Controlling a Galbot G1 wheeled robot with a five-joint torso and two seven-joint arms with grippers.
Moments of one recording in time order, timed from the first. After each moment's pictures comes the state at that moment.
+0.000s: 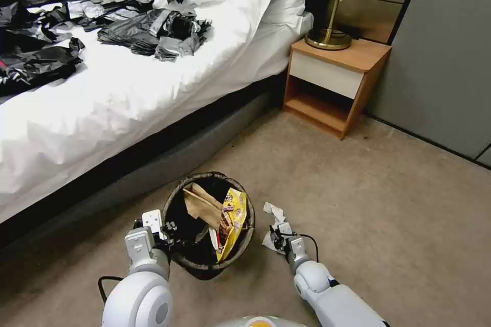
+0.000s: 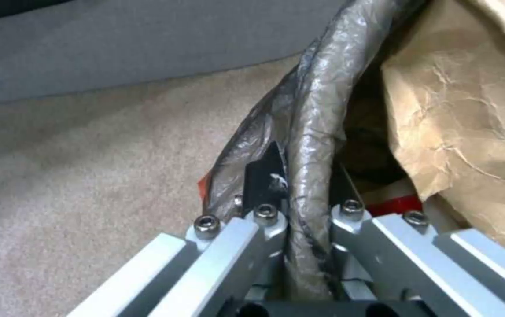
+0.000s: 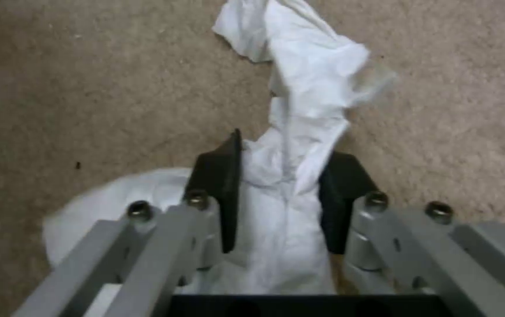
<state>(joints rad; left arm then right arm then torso) 1.64 -1.42 -0.43 -2.30 -0.45 0.67 -0.59 -1.03 1.34 -0.07 1.02 0.27 -0.02 0.14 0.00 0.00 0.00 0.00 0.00</state>
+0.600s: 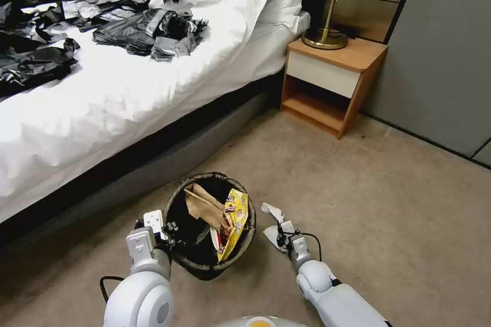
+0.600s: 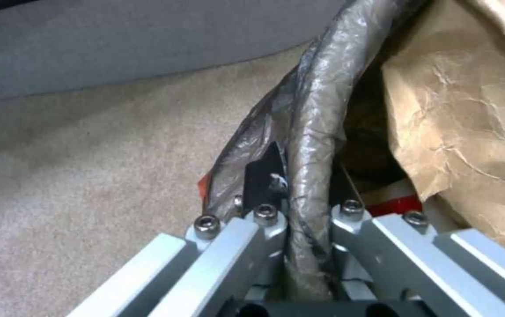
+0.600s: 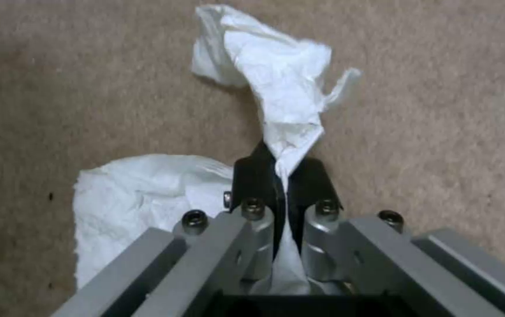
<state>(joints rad) 1.64 -1.42 -0.43 -2.29 -0.45 0.66 -0.59 -1.03 1.33 -0.07 1.05 0.23 0.06 0.17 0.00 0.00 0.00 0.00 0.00</state>
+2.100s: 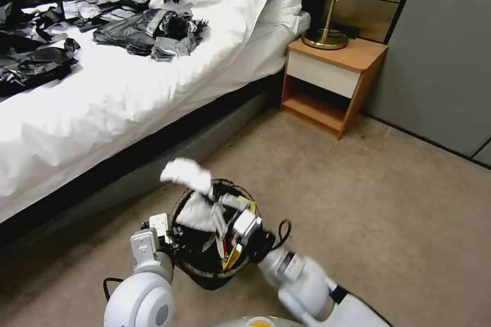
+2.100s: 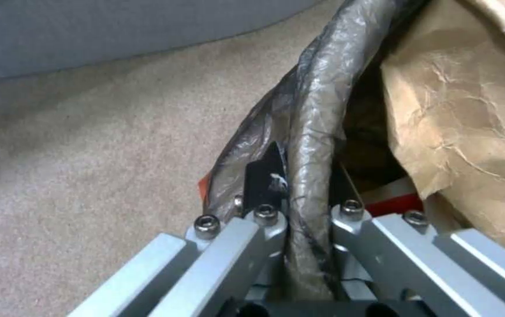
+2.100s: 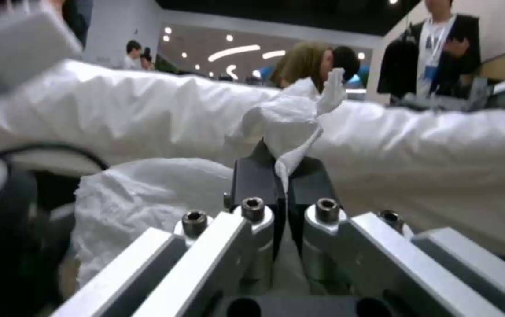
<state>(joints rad) 1.64 -1.40 -0.42 -2.31 -0.50 0.73 -0.59 -1.21 1.18 -0.25 1.81 0.05 0.54 -0.09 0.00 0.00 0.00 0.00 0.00</state>
